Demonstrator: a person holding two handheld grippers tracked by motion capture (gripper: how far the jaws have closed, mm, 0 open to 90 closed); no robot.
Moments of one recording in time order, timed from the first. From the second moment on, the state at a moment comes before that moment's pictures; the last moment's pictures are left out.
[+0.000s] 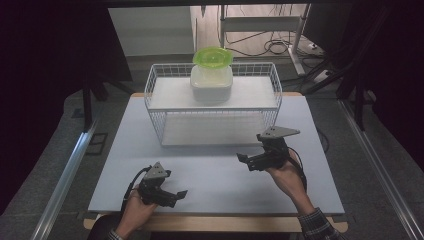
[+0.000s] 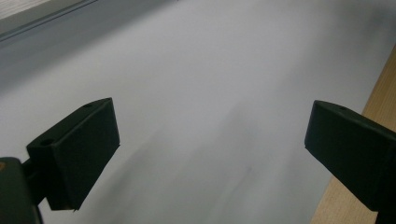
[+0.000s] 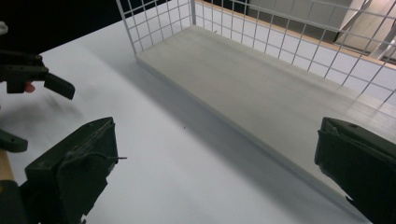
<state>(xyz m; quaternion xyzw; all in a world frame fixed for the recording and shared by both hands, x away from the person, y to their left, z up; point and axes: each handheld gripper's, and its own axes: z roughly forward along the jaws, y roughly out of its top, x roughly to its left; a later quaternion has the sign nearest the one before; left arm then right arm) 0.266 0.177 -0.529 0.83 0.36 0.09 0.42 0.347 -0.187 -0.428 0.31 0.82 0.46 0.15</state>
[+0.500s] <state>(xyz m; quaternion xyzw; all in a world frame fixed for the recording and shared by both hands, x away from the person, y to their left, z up) 0.266 0.175 -0.532 0.83 0.36 0.10 0.42 0.324 -0.203 -0.451 0.32 0.82 0.45 0.14</state>
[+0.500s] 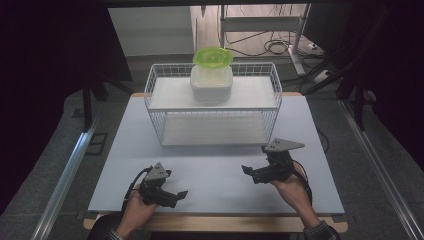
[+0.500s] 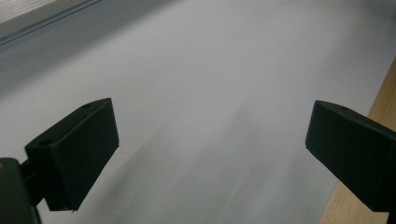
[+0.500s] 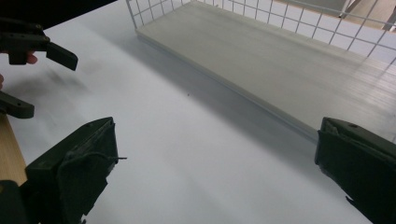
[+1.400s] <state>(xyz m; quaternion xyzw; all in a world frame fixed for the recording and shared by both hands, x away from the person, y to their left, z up) 0.265 0.174 -0.533 0.83 0.35 0.12 0.42 0.310 -0.221 -0.498 0.34 0.83 0.41 0.16</state>
